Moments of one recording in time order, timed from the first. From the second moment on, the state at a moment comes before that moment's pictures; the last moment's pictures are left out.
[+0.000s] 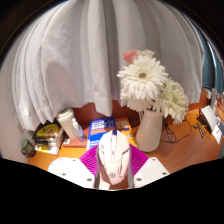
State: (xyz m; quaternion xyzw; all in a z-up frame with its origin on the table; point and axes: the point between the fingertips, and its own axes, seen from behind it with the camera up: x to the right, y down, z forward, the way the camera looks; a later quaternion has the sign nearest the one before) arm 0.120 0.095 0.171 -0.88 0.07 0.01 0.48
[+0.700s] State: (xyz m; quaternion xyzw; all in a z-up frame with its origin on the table) arm -0.120 0.085 -0.008 -0.93 -0.02 0.02 0.35
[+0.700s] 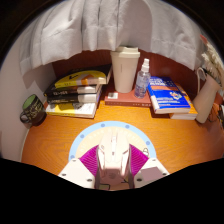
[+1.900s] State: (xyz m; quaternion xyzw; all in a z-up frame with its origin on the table) arm -0.066 -0.092 0.261 -0.86 -0.02 0.03 0.50
